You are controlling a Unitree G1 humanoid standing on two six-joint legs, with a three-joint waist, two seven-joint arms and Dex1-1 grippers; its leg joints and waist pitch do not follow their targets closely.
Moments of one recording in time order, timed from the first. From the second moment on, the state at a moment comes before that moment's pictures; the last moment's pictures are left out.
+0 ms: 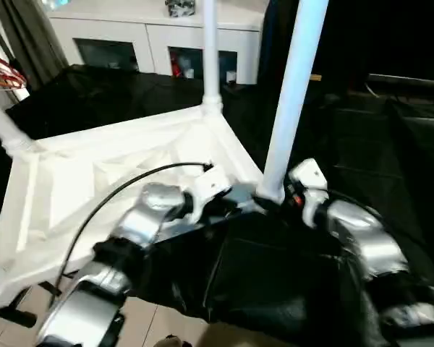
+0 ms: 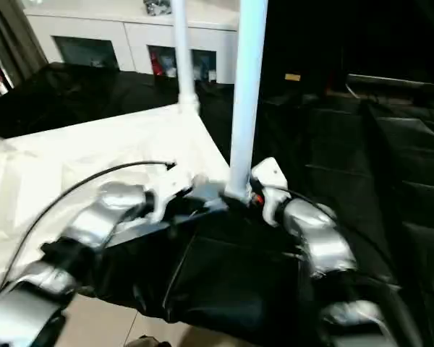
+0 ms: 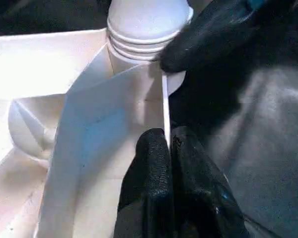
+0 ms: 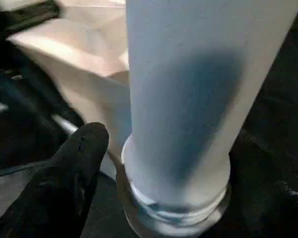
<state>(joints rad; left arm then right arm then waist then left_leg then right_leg) -0.64 0.22 -0.29 0.64 0.06 0.10 -1.05 -0.42 -0.32 0.09 0.46 0.11 0.10 0.88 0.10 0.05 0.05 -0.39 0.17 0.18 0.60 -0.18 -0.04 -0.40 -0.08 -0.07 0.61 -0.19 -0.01</state>
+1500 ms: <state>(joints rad) -0.71 0.11 -0.29 0.75 0.10 0.17 -0.78 -0.51 -0.14 0.04 0.63 0.04 0.09 0.42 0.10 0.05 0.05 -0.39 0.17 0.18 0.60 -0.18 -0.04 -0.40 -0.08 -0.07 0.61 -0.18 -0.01</state>
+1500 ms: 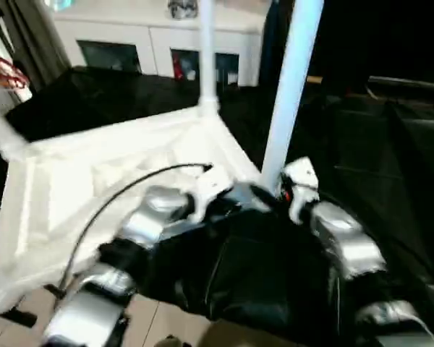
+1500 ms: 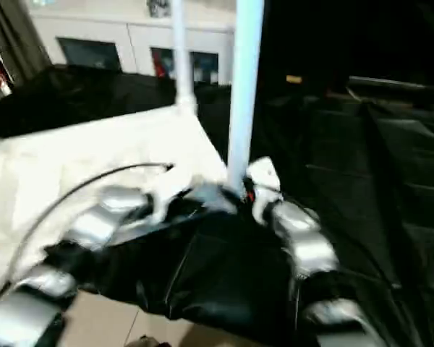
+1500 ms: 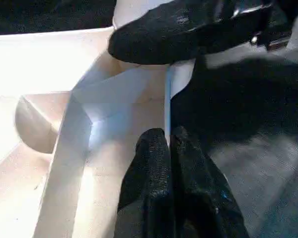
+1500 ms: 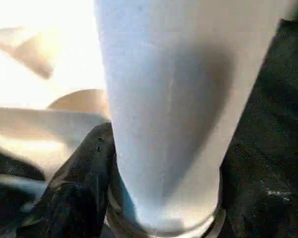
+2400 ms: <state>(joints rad) -0.61 0.27 -0.32 0.62 0.05 0.02 -1.09 -0.44 -0.32 0.13 0.47 0.12 0.02 0.90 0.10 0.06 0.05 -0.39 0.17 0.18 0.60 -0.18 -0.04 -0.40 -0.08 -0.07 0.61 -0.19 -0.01</state>
